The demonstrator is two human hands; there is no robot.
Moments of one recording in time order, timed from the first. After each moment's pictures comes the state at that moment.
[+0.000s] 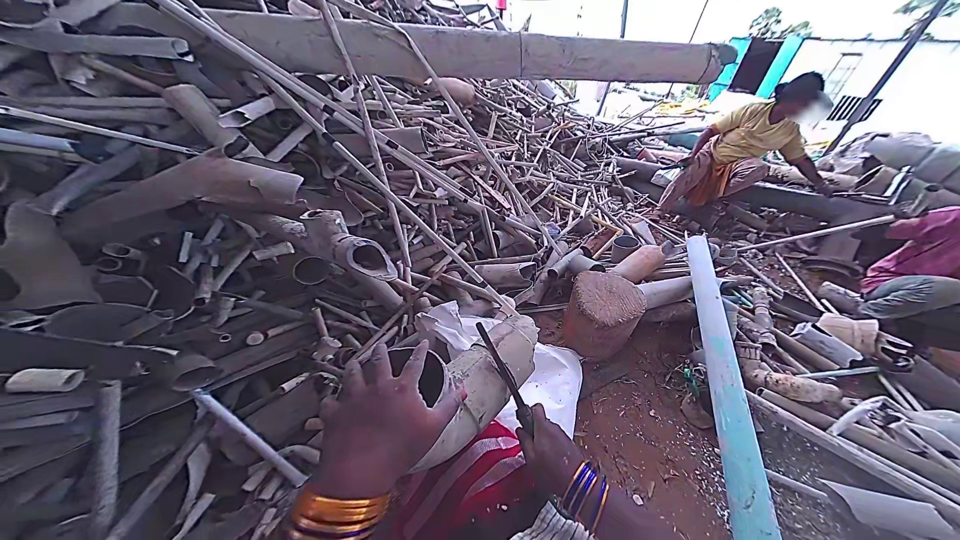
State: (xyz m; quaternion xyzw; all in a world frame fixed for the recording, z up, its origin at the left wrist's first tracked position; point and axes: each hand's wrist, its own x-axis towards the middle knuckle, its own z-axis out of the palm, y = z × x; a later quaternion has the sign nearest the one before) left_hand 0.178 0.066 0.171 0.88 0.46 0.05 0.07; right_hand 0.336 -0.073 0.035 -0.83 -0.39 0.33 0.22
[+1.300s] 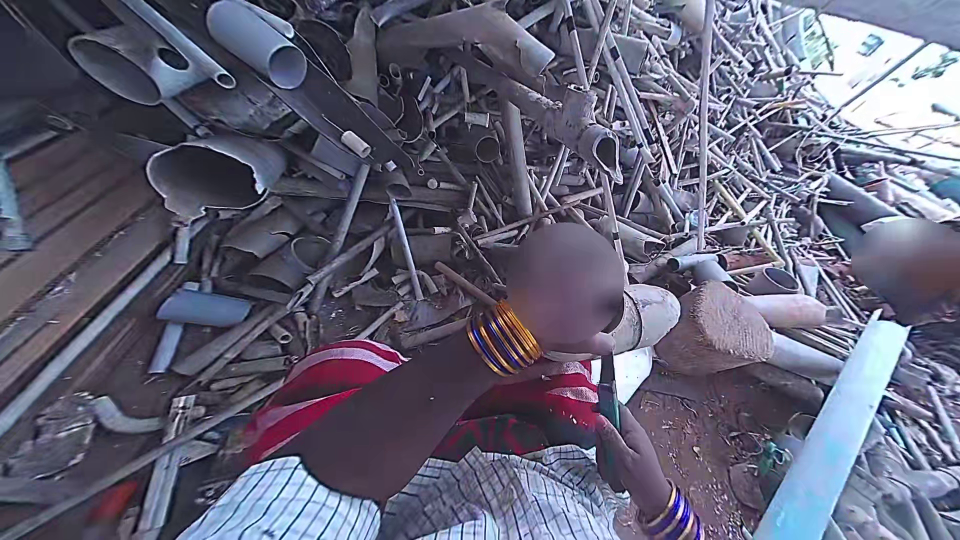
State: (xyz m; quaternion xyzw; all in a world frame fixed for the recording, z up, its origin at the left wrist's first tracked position) left_hand 0.165 0.072 0.184 0.94 0.32 -0.01 0.12; right_hand 0.309 -0.125 0.032 -0.67 -0.40 0.44 0.45
